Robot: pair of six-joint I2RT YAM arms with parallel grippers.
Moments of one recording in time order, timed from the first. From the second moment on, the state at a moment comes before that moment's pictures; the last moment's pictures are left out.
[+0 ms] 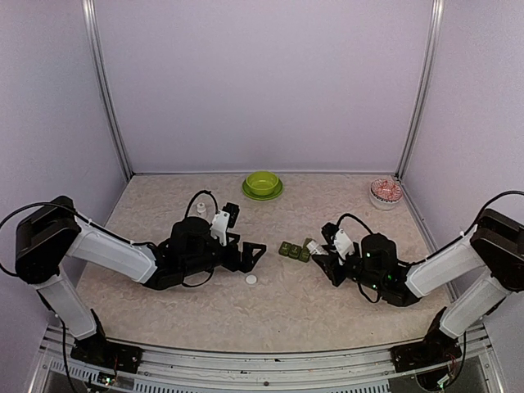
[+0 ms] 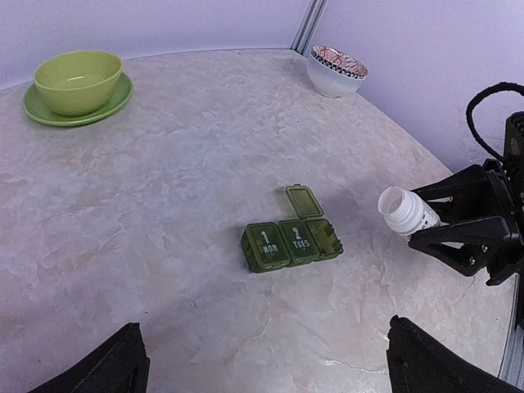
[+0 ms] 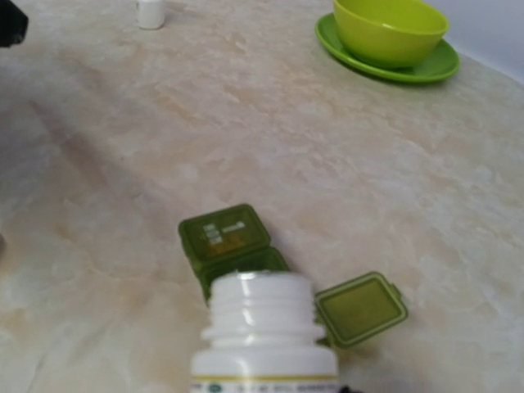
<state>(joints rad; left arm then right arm) -0.91 1.67 0.67 0.67 -0.06 -0.34 0.80 1.50 0.34 0.85 0.09 -0.07</state>
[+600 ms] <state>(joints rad) -0.91 1.67 0.67 0.68 -0.06 -0.34 0.79 1.61 0.36 0.90 0.08 -0.05</state>
